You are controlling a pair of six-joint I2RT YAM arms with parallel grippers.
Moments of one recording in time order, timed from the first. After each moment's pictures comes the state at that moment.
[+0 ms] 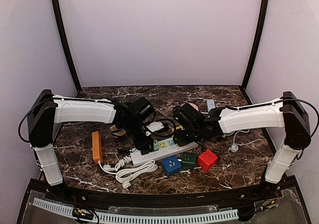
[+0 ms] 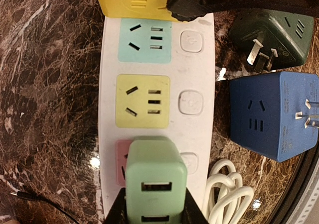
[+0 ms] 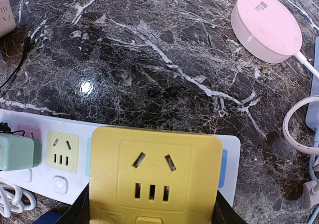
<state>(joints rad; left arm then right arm) -0.89 1.86 1.32 -0.69 0.21 0.21 1.01 1.71 1.12 -0.42 0.31 0.45</state>
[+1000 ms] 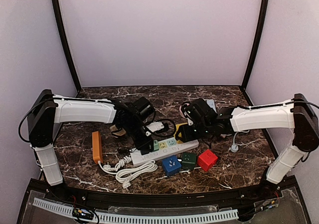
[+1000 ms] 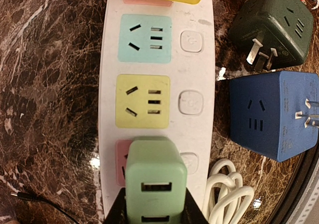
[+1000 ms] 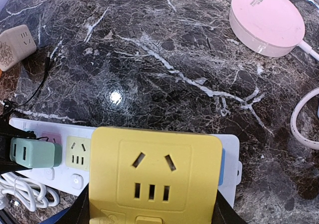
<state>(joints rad) -0.89 1.86 1.32 -0.69 0.21 0.21 0.93 1.60 1.01 -0.32 0.15 0.50</state>
